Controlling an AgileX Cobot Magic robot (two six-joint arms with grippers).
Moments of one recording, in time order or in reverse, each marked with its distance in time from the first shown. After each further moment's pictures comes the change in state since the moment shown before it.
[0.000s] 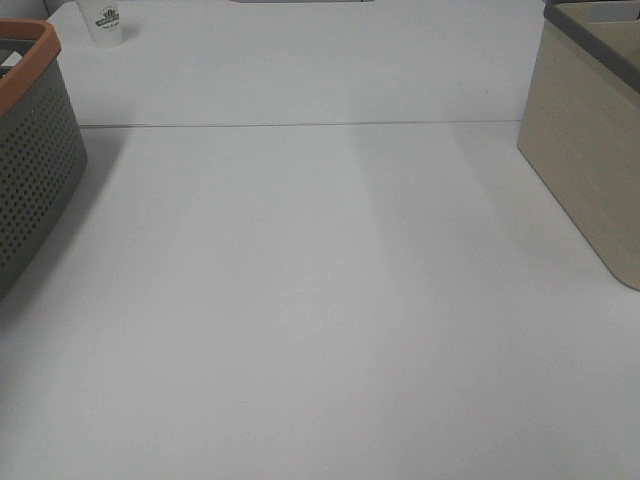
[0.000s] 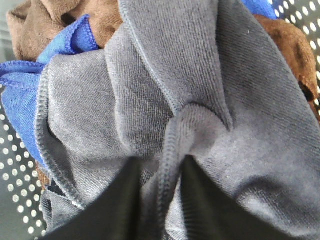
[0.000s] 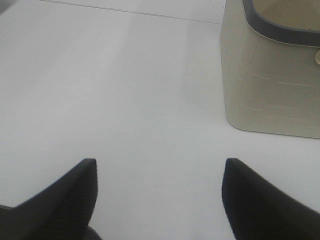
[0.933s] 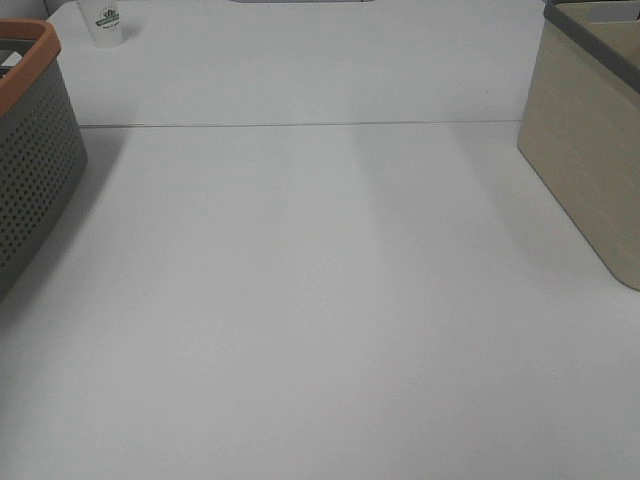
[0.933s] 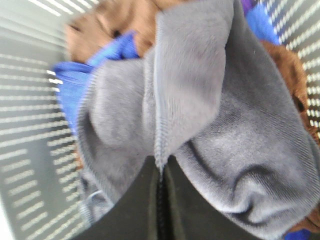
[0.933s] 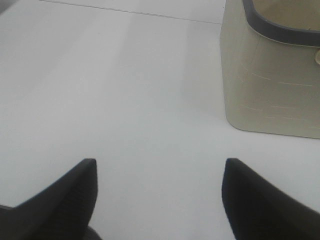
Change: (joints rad) left arm 0.000 -0.137 0.000 0.019 0.009 -0.069; right arm 0.000 0.000 0.000 0.000 0.000 0.000
